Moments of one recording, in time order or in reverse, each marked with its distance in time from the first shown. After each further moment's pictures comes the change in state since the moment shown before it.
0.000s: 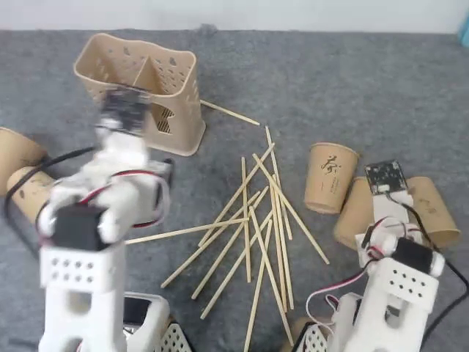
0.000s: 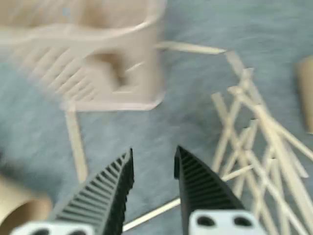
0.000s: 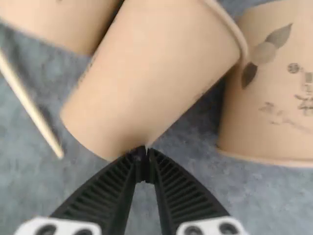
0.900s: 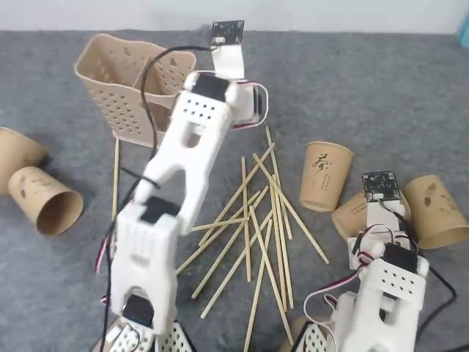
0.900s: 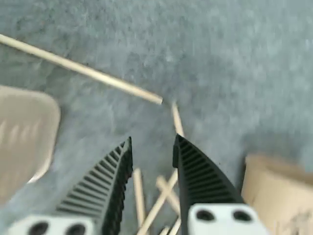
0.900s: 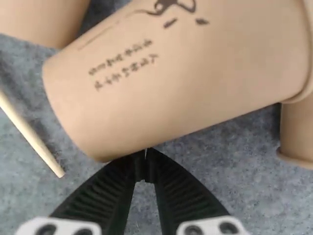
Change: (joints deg) left arm 14.5 83.4 -62.8 -7.6 28.2; right arm -1.3 1.1 8.3 -8.9 -4.8
